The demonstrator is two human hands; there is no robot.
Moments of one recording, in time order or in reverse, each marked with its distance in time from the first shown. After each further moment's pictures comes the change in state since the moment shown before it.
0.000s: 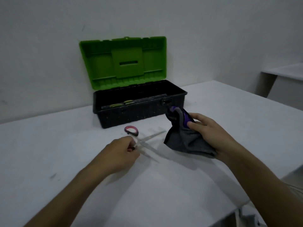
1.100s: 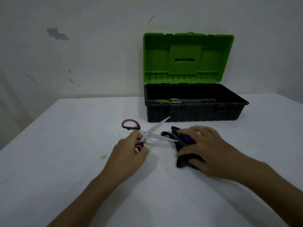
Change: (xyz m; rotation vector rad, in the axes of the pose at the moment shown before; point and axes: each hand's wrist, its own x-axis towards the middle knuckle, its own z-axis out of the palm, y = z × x) left_hand -0.032 -0.090 -0.012 -0.257 0.450 -0.053; right_hand 0.034 0.015 0.102 -1.476 -0.534 -0.774
